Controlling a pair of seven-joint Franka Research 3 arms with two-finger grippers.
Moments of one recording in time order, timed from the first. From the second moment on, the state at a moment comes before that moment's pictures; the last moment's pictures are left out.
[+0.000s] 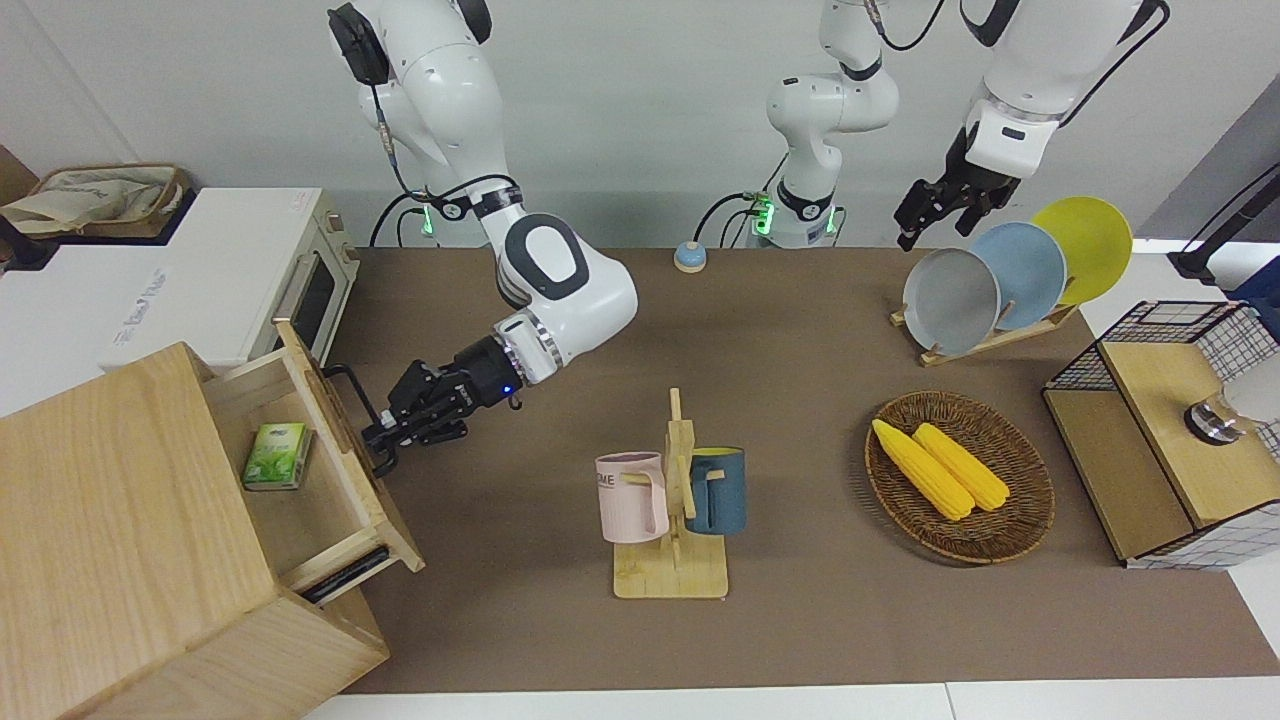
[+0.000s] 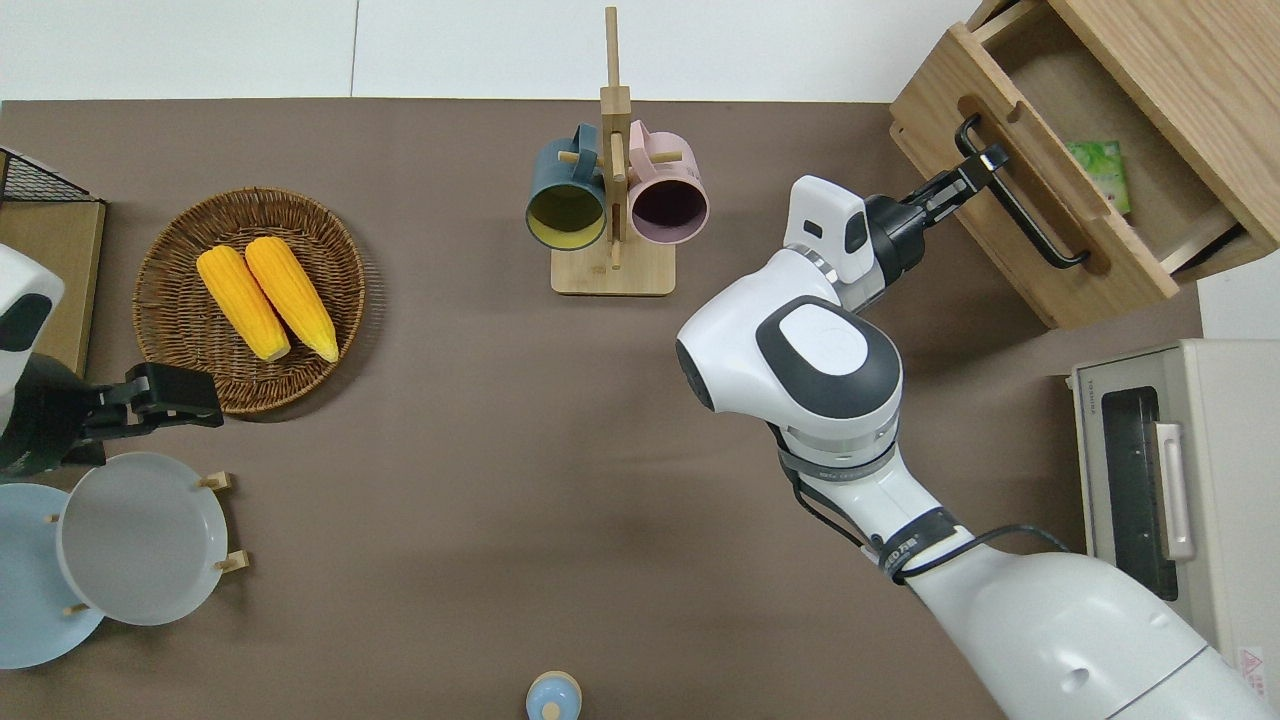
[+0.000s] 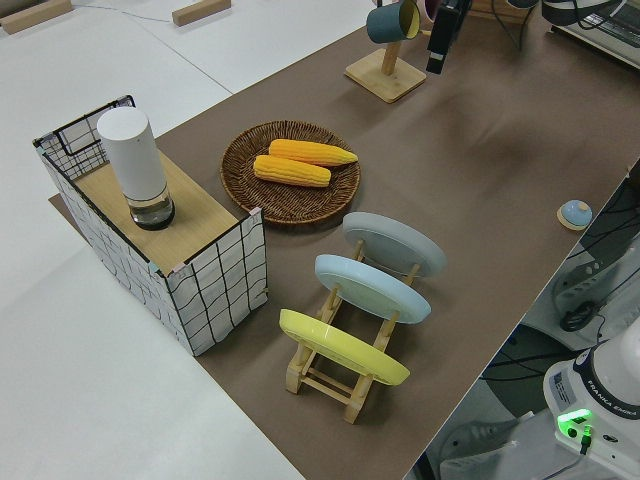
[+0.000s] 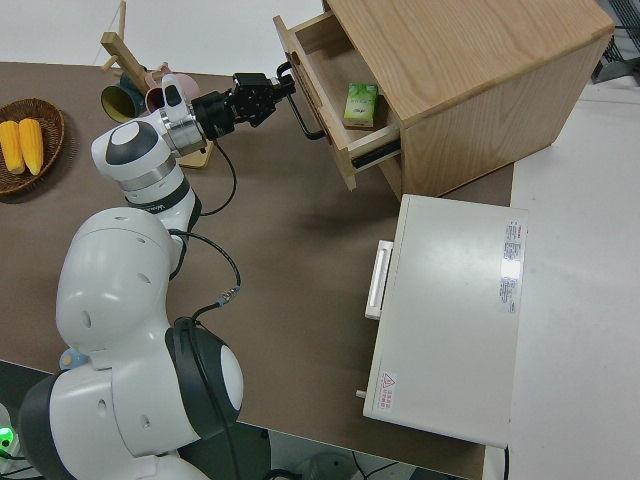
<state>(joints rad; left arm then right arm) 0.02 -0.13 -0.07 -1.71 -0.04 1.56 -0.33 0.20 0.49 0.30 -1.63 -1.68 1.65 0.63</state>
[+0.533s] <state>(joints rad) 0.02 -0.13 -0.07 -1.71 -0.04 1.56 -0.33 0.28 0.48 0.39 -1.63 -1.60 1.50 0.62</state>
